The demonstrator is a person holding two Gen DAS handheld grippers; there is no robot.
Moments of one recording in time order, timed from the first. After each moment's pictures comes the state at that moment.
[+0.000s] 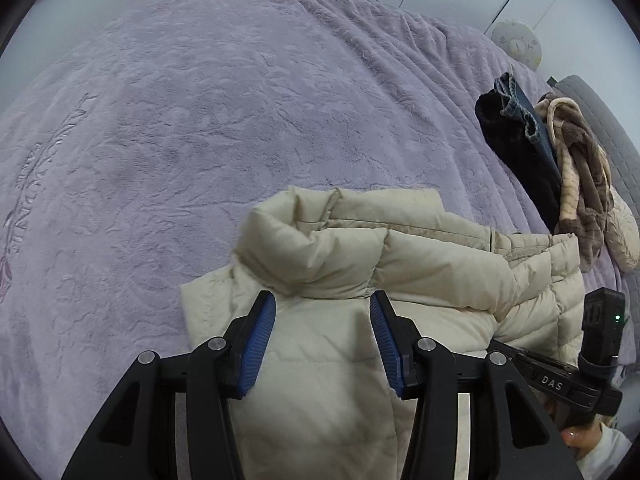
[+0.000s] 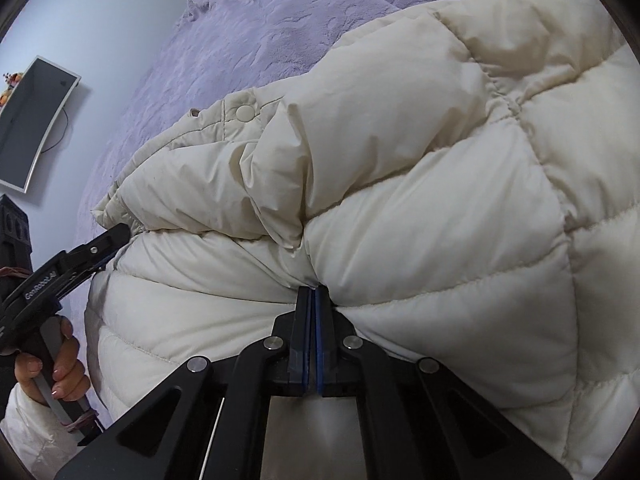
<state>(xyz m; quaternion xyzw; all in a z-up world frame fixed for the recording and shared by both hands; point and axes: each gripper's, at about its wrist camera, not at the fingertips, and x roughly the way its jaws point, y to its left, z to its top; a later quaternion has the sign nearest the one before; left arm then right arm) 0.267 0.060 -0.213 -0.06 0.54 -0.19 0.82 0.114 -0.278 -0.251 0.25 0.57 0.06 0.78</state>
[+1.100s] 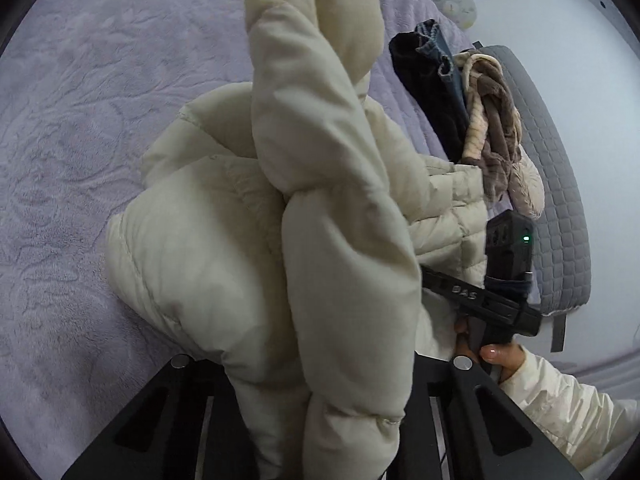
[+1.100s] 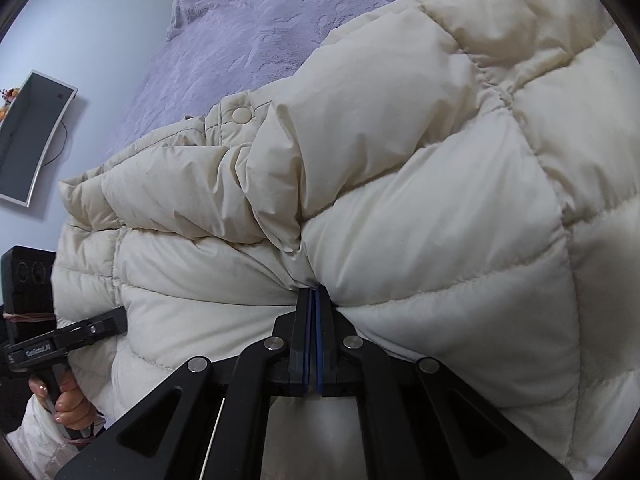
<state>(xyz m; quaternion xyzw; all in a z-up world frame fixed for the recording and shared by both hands) 0.246 0.057 -0.225 -0.14 0.62 -0.38 0.67 0.121 -0.279 -0.259 0.27 0.58 0.06 0.77</state>
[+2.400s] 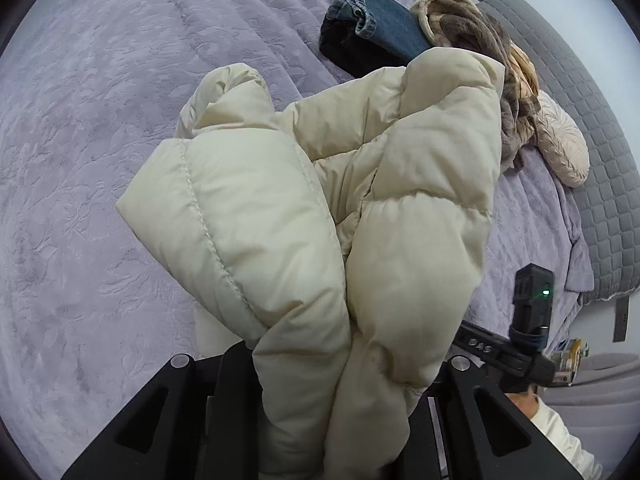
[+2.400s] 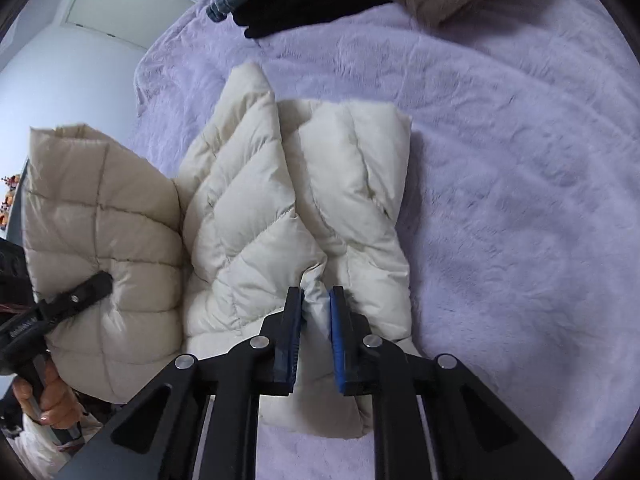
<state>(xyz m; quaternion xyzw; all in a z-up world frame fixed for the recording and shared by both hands) 0.167 -0.119 -0.133 0.01 0.62 -0.31 0.72 0.023 -0.457 -0.236 0.37 0.55 0.02 0.75</state>
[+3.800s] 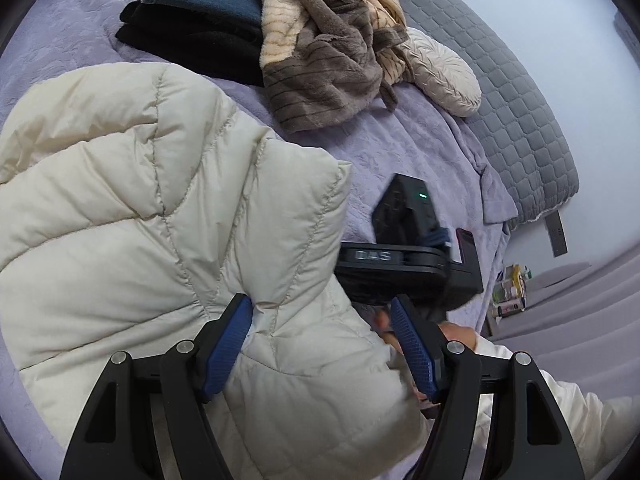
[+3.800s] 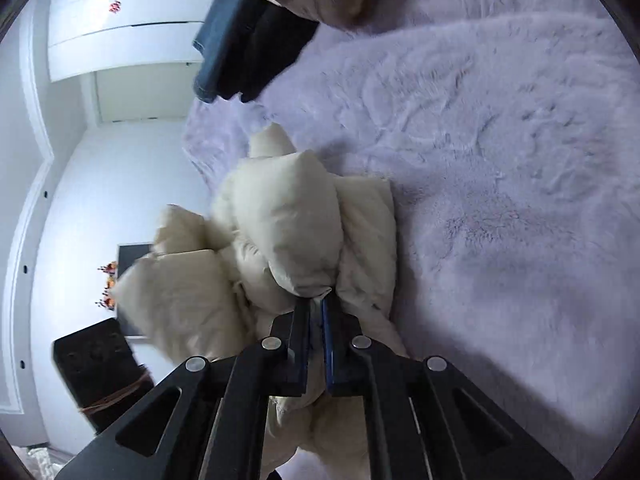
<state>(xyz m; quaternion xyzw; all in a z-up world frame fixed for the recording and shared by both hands) 0.109 -0.235 -0.165 0.00 0.58 -0.53 0.62 0.028 -0.574 -0.290 0.58 0.45 0.09 0.67</state>
